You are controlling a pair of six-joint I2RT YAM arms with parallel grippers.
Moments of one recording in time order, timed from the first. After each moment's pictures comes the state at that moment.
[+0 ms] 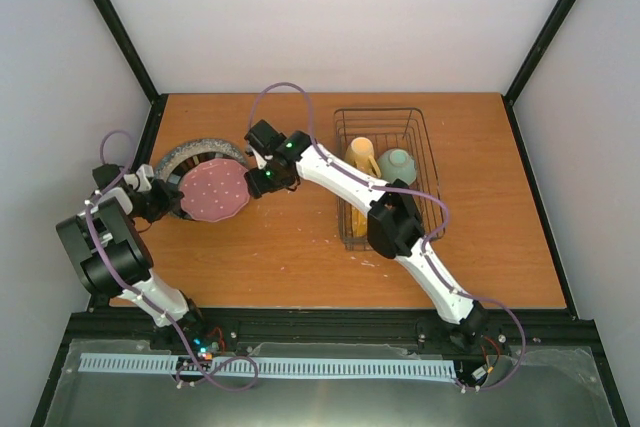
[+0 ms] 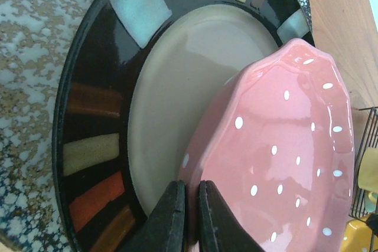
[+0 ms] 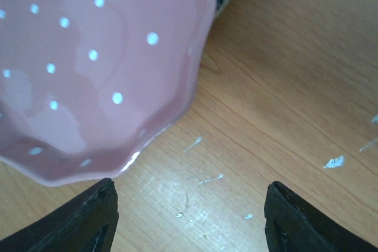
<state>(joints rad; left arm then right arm) 0.58 1.62 0.88 -0.42 0.71 -0.17 0.90 2.45 2.37 -0.98 -0.18 0.34</state>
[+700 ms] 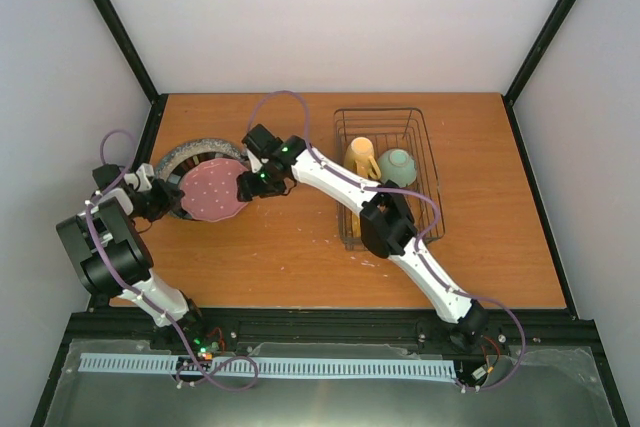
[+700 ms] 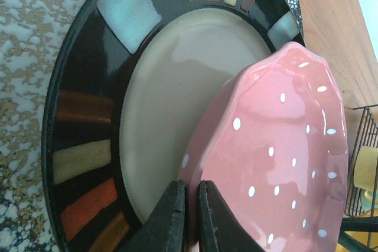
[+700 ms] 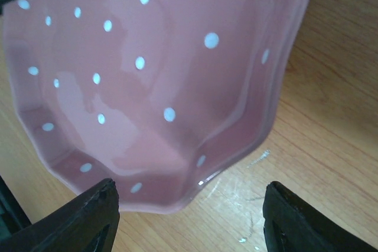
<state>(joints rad) 0.58 1.62 0.87 -0.39 0.73 -0.17 0.90 2.54 2.42 -0.94 -0.35 0.46</state>
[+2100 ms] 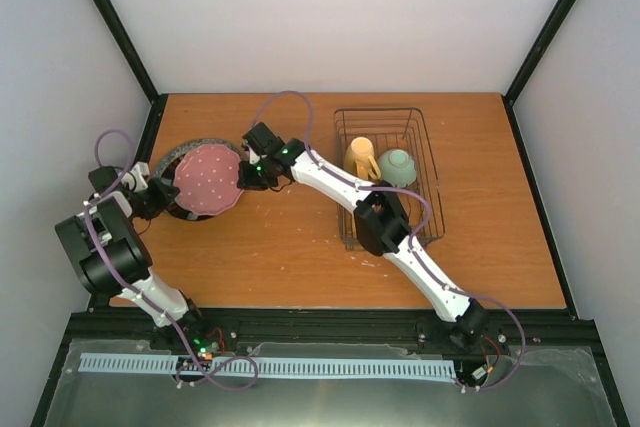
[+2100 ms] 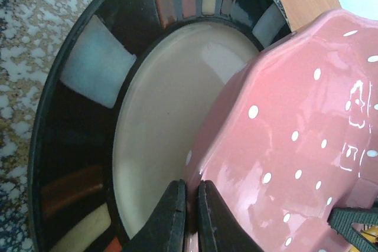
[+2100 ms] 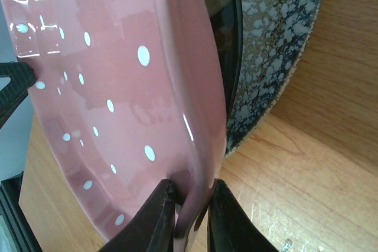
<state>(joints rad) 0.59 1.63 0.84 -0.28 0.75 -0.17 0.88 2.64 2.49 -0.74 -0.38 0.66</state>
